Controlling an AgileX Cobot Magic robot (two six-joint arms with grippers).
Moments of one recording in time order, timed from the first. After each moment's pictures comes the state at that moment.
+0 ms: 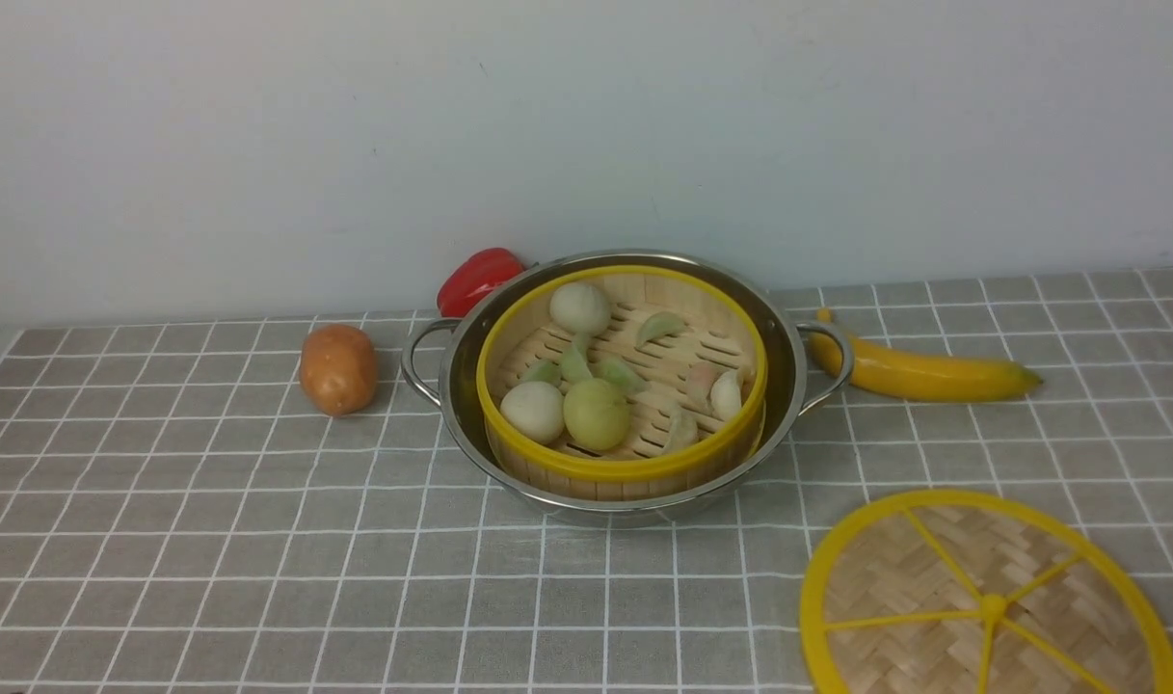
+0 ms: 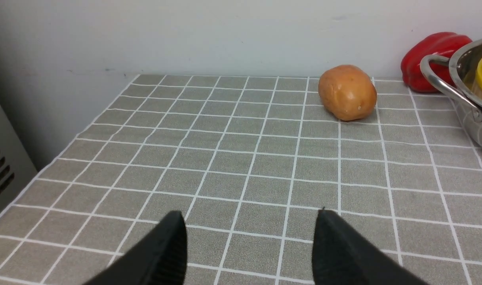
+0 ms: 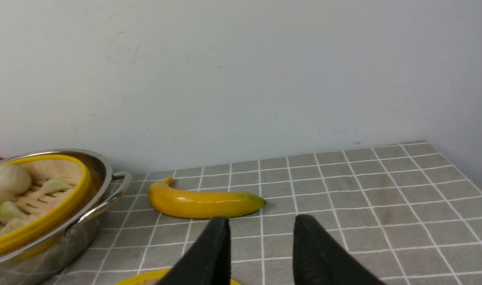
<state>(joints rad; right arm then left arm) 0.00 0.00 -0.10 -0.11 0.36 0.33 0.15 0.00 0.01 0.12 0.34 -0.08</state>
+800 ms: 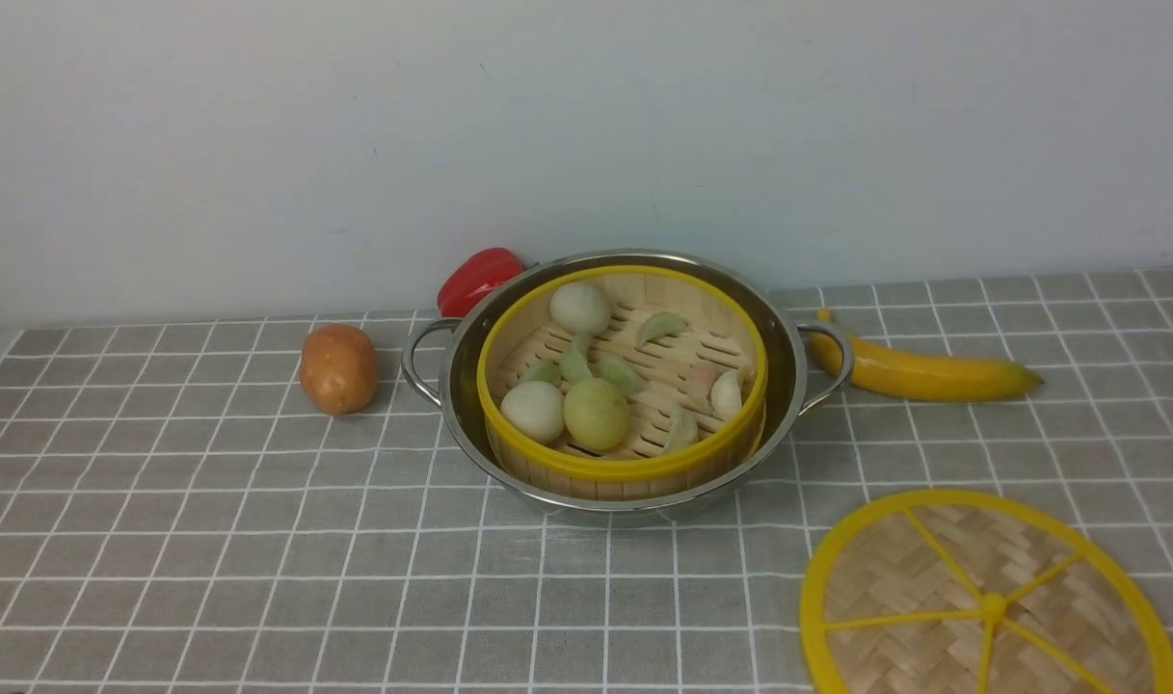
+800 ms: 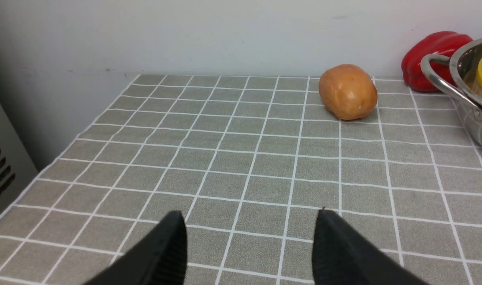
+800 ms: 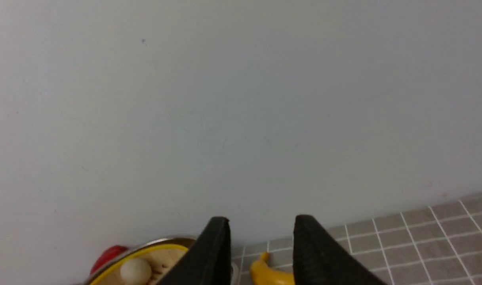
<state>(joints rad) 0.02 0.25 -0.55 0.17 0.47 0.28 0.15 0.00 0.01 0.12 0.34 -0.08</state>
